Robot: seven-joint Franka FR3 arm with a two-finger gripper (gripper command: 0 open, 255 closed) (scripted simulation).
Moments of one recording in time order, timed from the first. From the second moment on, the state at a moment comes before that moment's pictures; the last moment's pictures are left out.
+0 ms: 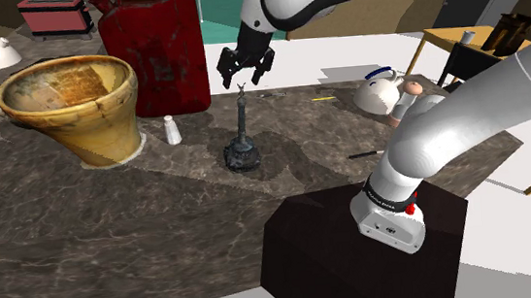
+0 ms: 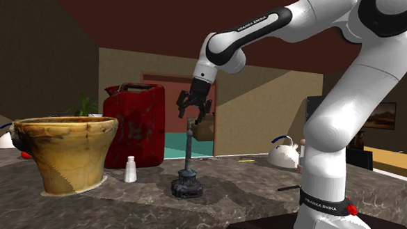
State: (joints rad) arm 0.00 -0.52 0.21 -2.49 0.22 2.24 0.37
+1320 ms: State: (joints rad) arm 0.00 -0.52 0.21 -2.46 0.22 2.22 0.37
